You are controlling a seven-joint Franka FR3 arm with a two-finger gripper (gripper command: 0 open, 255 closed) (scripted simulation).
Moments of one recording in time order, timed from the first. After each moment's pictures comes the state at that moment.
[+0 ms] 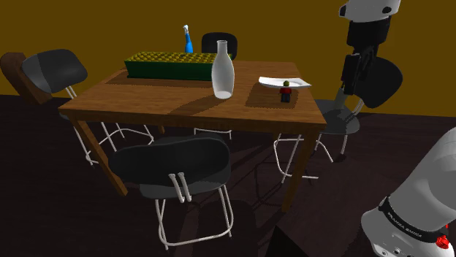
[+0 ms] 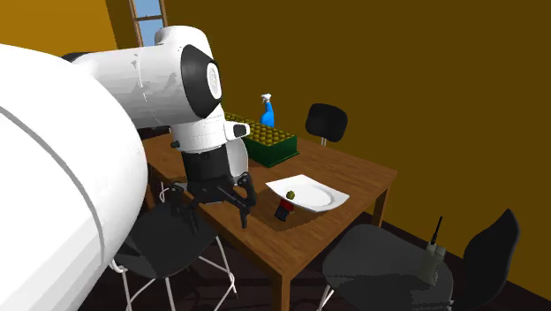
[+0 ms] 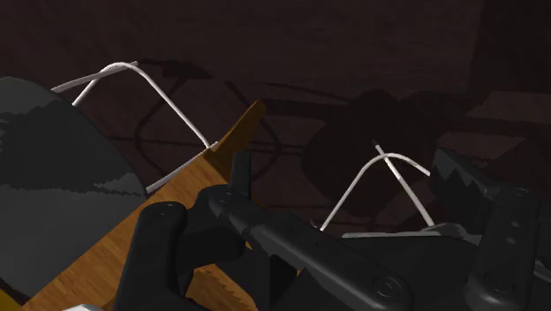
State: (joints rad) arm -0.01 -0.80 0.05 -2.39 -0.07 1.42 -0.01
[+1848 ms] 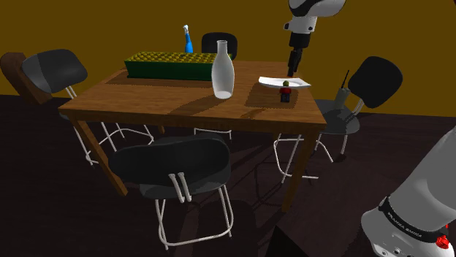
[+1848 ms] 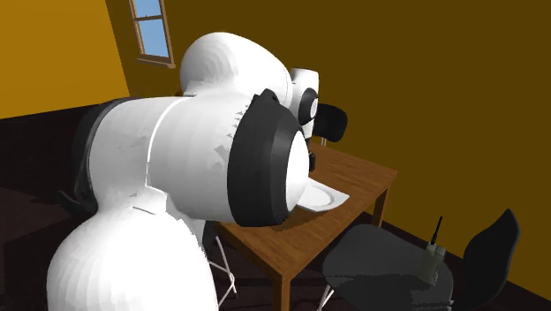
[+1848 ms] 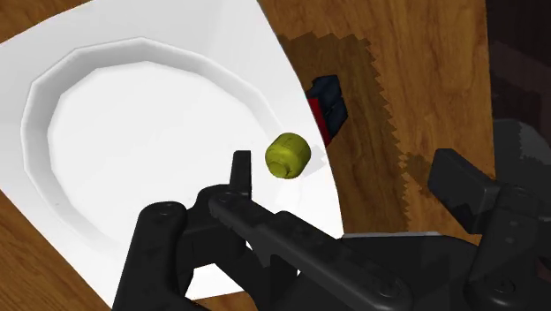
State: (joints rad) arm -0.03 0.10 -0.32 -1.80 0.11 1.82 -0.76
